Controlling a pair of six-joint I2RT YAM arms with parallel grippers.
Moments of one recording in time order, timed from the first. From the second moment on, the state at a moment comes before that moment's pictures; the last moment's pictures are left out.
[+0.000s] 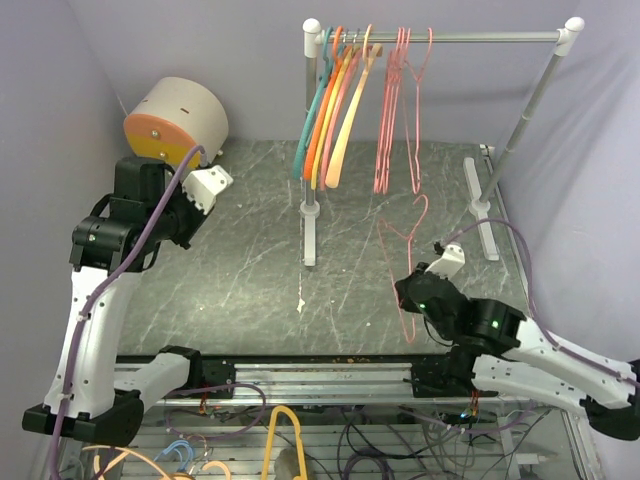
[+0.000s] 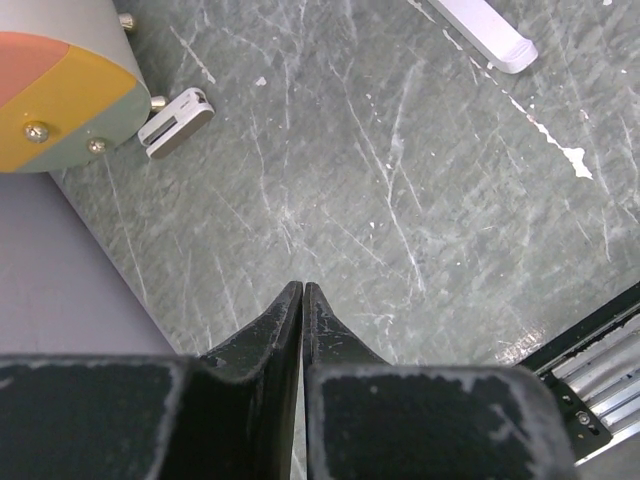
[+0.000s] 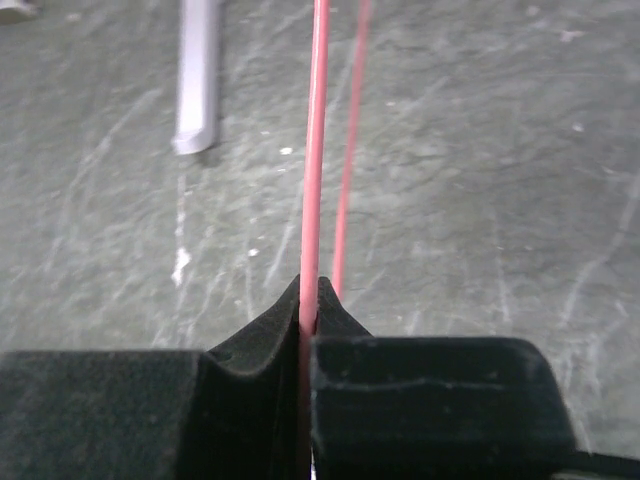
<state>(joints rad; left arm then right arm) -0.20 1.05 1.50 -1.16 0.19 0.56 1.09 0.60 0.65 -0.70 0.66 0.92</state>
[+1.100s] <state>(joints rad) -0.13 0.94 1.35 -1.17 0.28 0.55 0.29 1.00 0.87 -0.30 0.25 0.35</state>
